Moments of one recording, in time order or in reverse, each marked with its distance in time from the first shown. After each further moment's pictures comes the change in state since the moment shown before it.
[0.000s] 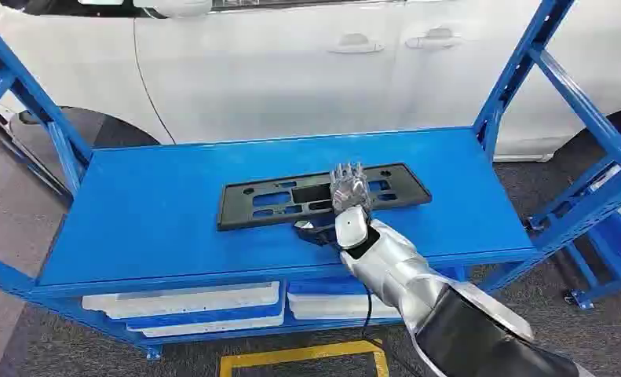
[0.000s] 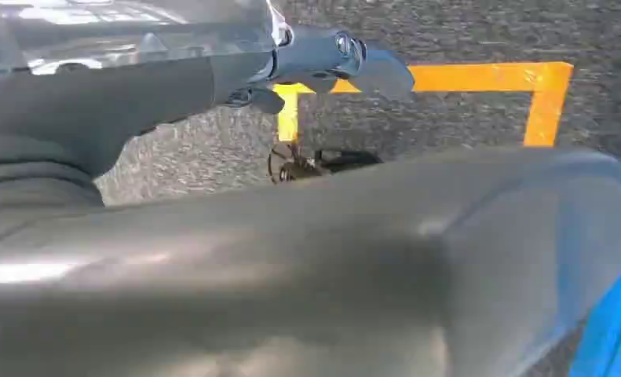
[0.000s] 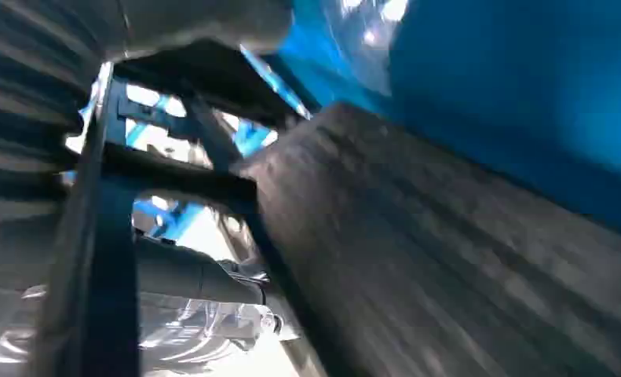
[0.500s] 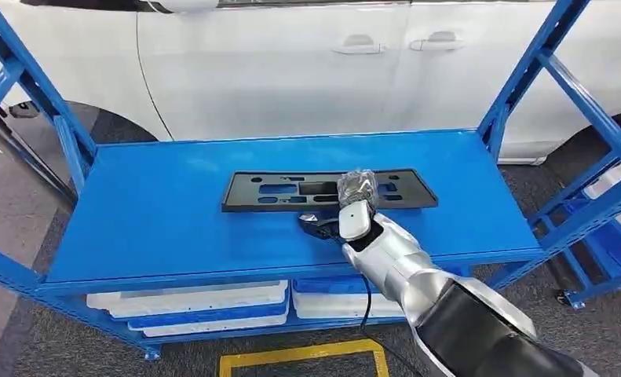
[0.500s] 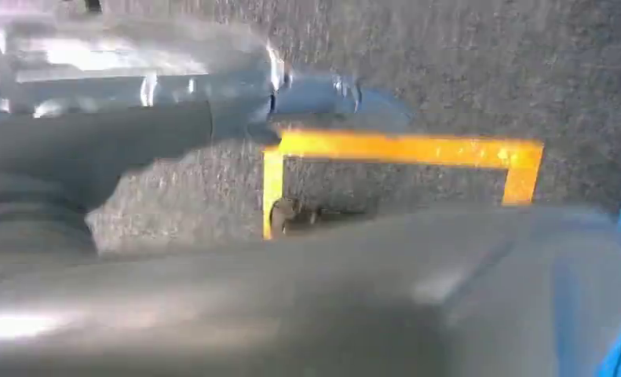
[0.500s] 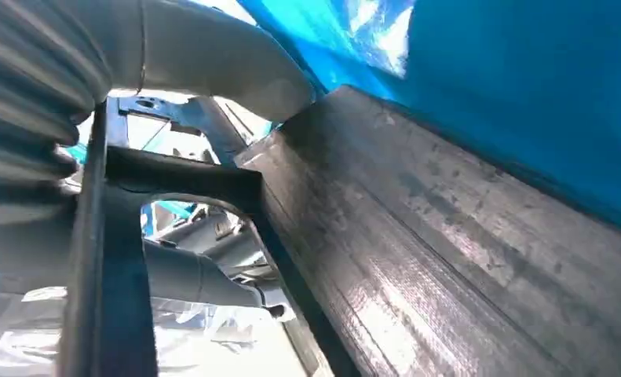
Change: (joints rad) left arm -0.003 0.005 0.000 0.000 0.001 0.002 -0.021; right arm -0.018 -0.004 -0.060 0.003 0.000 0.042 0.004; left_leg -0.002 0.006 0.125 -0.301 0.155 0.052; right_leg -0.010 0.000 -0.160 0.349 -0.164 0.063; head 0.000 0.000
